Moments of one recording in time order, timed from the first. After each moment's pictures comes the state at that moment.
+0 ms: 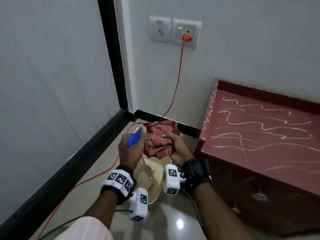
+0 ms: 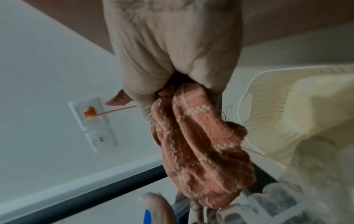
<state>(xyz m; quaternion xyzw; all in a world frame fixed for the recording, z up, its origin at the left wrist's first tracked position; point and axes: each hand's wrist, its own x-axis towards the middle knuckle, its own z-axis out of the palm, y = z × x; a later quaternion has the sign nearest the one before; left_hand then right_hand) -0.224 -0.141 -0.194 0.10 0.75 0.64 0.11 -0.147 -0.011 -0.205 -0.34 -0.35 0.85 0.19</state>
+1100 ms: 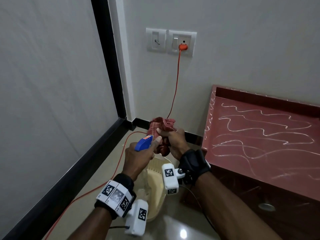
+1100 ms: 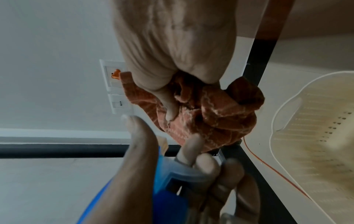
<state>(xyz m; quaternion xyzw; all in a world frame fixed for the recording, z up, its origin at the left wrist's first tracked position) -0.228 -0.128 -0.178 0.25 0.76 0.57 0.18 -0.188 0.018 -0.189 -0.32 -0.50 0.76 0.26</state>
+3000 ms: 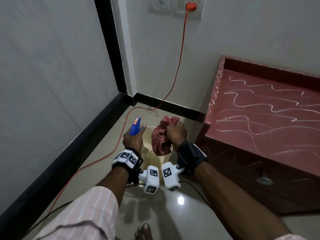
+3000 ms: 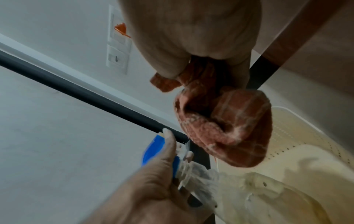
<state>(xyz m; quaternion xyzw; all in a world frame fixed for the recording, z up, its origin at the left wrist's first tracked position) -0.243 -0.115 -0.259 -0.05 0.74 0.64 0.21 -0.168 -0.006 -0.242 -0.54 -0.64 0.51 0.20</state>
